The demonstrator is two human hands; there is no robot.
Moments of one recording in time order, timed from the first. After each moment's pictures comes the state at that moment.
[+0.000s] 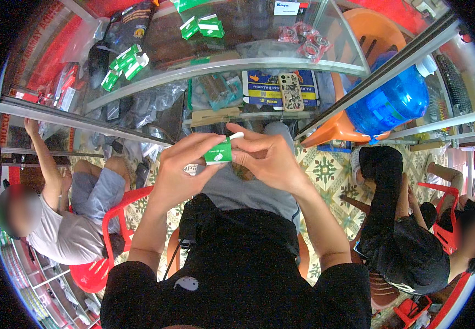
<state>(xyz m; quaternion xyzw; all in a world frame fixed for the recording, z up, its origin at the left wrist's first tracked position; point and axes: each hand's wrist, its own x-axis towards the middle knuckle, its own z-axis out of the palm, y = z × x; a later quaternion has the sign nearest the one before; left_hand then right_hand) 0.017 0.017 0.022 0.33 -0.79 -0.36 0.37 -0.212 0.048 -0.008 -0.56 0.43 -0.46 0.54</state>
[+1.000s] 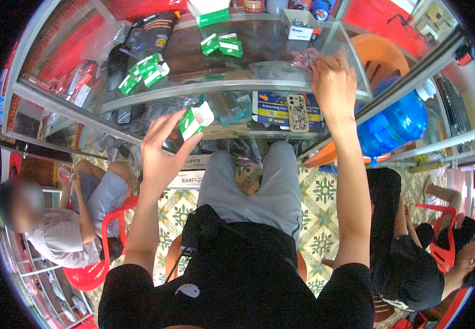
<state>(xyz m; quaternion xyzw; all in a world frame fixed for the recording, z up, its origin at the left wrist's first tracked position) 0.061 -0.028 0.029 0.42 -0.79 -0.10 0.43 -0.332 -0.097 0.038 -0.70 0.60 -0.28 -0.28</state>
